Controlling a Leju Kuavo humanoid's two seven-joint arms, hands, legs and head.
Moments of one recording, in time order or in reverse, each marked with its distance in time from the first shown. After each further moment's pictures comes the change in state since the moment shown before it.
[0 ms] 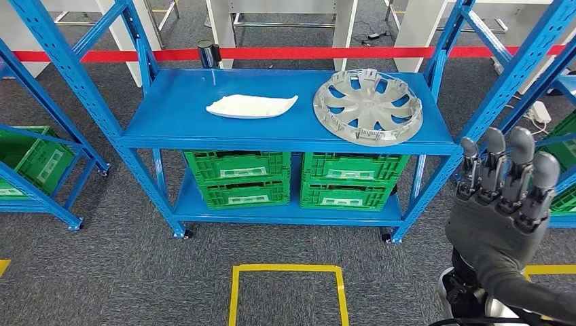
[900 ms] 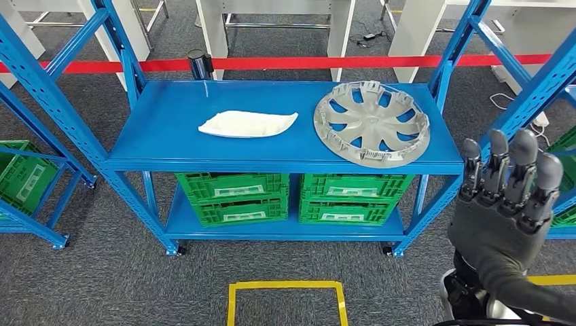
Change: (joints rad) left arm 0.006 0.005 0.001 0.004 -0.003 -0.003 -0.001; right arm 0.013 0.009 -0.018 -0.002 -0.005 0.013 0.000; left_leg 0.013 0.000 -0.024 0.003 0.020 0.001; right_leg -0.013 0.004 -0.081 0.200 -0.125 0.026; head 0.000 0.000
